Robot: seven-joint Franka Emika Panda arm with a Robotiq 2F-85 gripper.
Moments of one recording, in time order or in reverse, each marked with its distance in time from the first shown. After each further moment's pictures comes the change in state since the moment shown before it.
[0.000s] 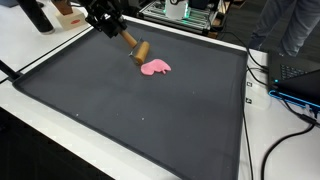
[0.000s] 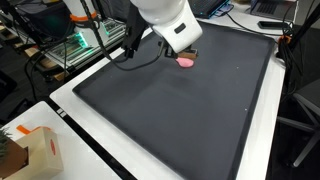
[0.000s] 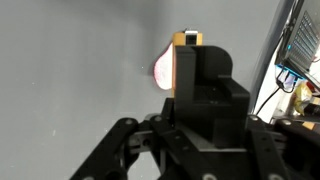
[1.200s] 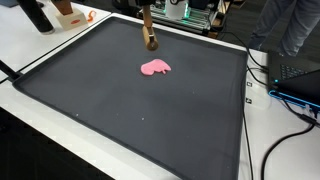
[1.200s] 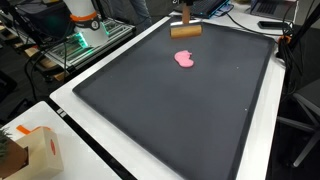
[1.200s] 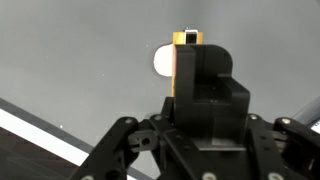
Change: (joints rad) arm 0.314 -0.397 0.091 -0.222 -0.573 0.230 0.321
